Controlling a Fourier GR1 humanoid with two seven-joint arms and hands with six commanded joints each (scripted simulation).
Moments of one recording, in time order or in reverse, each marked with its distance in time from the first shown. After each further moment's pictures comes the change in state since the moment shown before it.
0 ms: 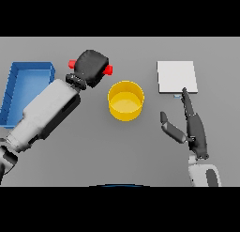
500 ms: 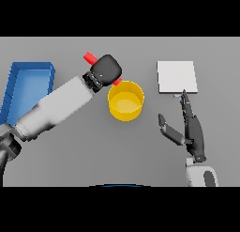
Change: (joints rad) left arm -0.171 -0.014 -0.281 0.109 -0.180 -0.144 -0.132; right arm 0.023 0.035 -0.004 0.013 -0.029 -0.007 -0.036
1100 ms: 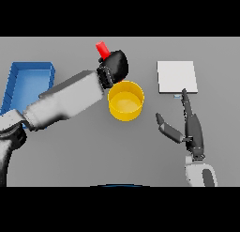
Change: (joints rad) left arm -0.178 -0.037 -0.220 0.098 -0.130 -0.072 -0.086; right arm -0.022 -0.006 0.005 0.014 0.063 -0.040 0.039
